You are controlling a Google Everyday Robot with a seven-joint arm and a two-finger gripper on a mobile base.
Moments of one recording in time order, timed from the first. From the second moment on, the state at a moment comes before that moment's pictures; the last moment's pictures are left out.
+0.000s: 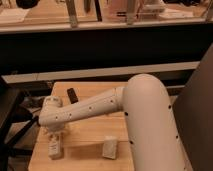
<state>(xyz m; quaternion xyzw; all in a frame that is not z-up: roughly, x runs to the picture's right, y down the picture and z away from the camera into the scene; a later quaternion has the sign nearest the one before) -0.264 0.227 0.801 -0.12 -0.28 -0.70 0.64</state>
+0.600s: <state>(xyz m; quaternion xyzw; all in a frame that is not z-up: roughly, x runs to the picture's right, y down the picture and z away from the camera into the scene) -0.267 0.239 0.804 -0.13 -0.30 -0.70 0.63</state>
